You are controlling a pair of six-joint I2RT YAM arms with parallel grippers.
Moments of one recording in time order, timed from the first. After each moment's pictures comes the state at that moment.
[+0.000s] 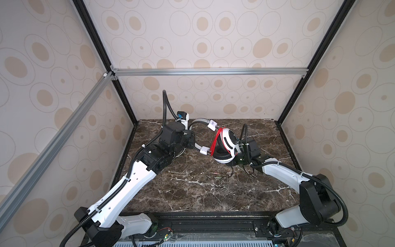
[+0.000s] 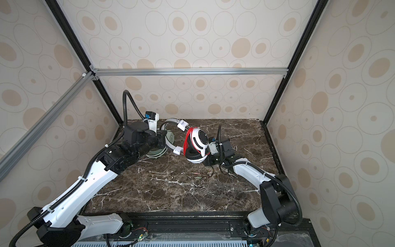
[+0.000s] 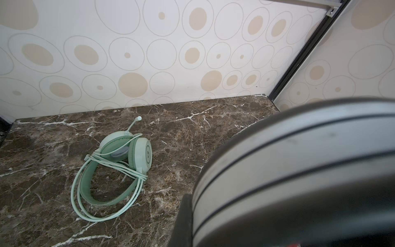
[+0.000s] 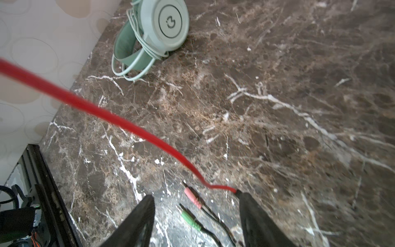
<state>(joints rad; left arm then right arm) -0.65 1.22 1.41 -0.59 -0.24 -0.32 0.41 1.49 0.92 -0.15 -0.42 0.20</state>
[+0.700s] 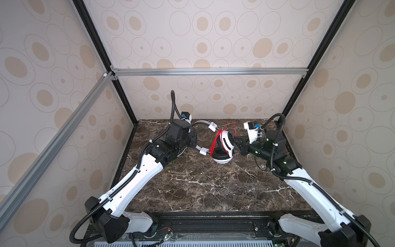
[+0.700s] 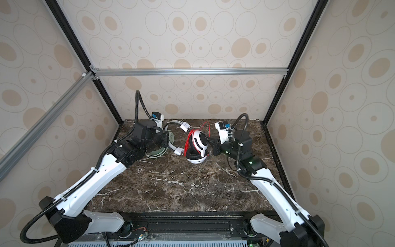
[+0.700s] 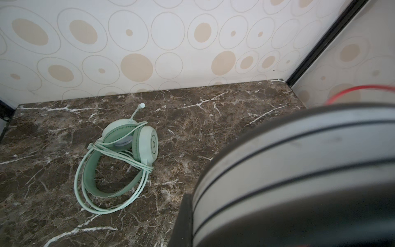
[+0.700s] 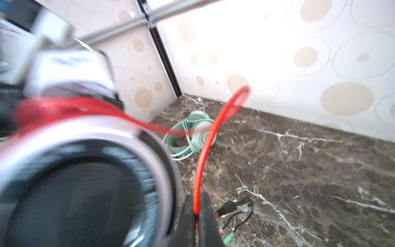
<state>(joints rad) -0.62 1.34 1.43 -0.62 -0.27 -0.32 0.40 1.03 1.00 -0.16 -0.39 0.18</state>
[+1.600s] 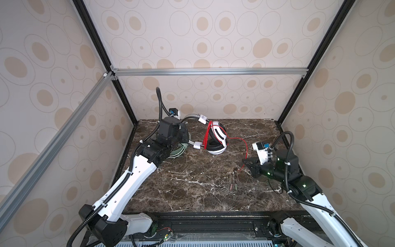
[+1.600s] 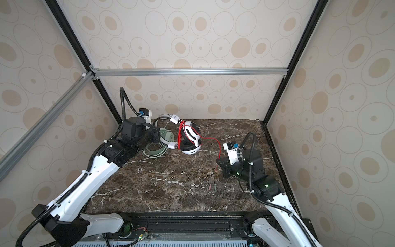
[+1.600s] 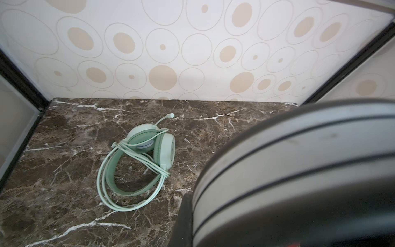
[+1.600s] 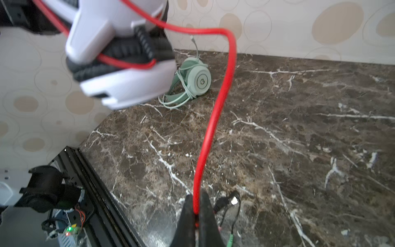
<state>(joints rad) -0.54 1.27 1.43 -0.61 -0.23 -0.36 0.40 0.84 0.95 -0.54 -0.32 0.16</state>
